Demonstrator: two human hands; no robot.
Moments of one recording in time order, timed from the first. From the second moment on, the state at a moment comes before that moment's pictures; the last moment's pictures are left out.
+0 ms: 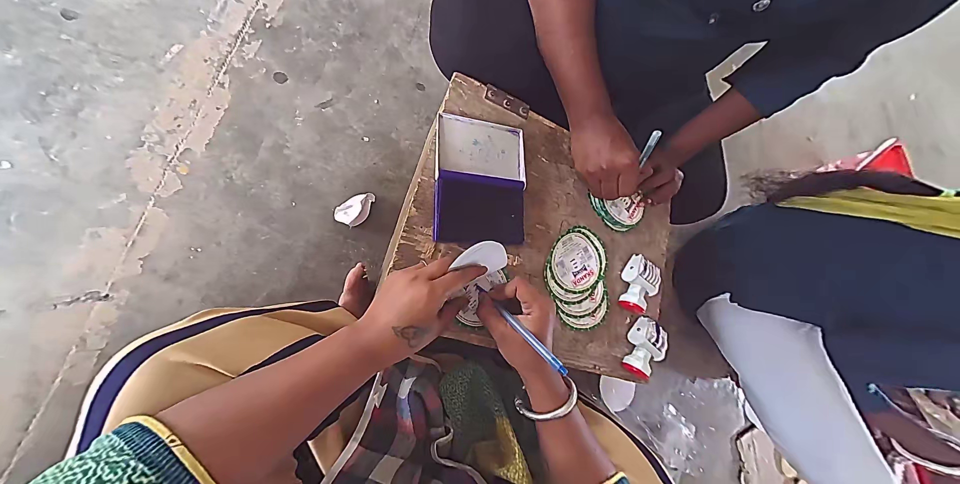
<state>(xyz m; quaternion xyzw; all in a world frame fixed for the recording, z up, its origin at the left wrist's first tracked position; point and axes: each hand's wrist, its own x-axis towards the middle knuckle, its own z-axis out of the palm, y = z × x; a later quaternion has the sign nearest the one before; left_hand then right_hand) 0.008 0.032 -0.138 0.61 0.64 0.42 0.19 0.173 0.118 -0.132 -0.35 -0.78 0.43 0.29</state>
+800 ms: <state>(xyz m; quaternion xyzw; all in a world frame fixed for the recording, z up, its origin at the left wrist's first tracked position) 0.007 0.031 -0.139 0.61 0.64 0.42 0.20 0.172 0.118 -0.137 -0.36 -0.78 0.41 0.32</state>
